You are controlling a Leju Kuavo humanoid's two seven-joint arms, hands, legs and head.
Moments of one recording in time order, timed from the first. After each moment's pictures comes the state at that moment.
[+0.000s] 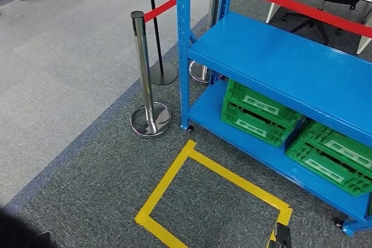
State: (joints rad) left arm -0.06 -0.22 1.05 -0.22 -0.67 0.23 -0.34; right arm -0.02 0.22 -0.77 -0.21 0.39 -0.18 -0.01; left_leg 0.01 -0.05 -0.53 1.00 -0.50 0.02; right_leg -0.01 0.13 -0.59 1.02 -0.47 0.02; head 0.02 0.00
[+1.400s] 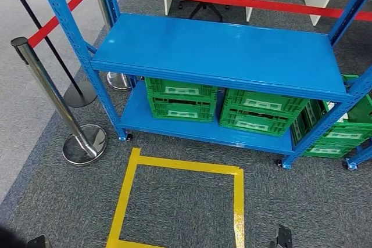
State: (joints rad) left arm -0.06 -0.22 1.09 -0.22 -0.66 0.22 -0.35; right arm -0.02 0.23 -0.85 -0.22 0.40 -0.15 -0.06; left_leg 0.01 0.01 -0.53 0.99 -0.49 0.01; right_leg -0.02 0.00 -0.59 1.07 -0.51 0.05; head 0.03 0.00
